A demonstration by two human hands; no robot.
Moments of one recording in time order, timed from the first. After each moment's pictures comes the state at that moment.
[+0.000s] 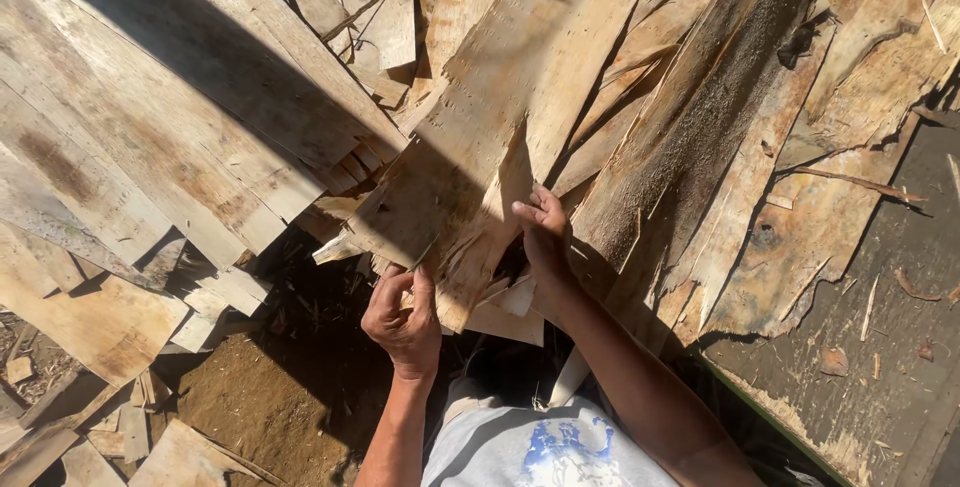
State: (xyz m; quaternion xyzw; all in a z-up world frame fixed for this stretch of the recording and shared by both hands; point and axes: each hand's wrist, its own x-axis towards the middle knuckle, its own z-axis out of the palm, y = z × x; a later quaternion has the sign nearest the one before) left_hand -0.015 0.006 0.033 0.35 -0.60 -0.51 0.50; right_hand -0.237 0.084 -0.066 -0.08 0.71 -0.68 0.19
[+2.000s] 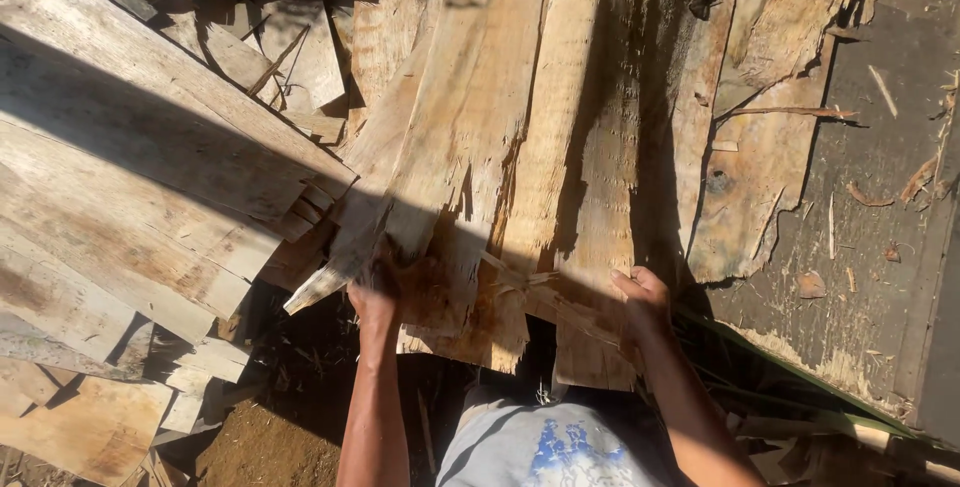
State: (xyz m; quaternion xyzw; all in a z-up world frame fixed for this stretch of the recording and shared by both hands) left_hand -0.072 -0.078 -0.054 0.28 -0.92 -0.24 0.14; right_hand -0.225 0.345 -0.139 0.09 0.76 -0.63 0.14
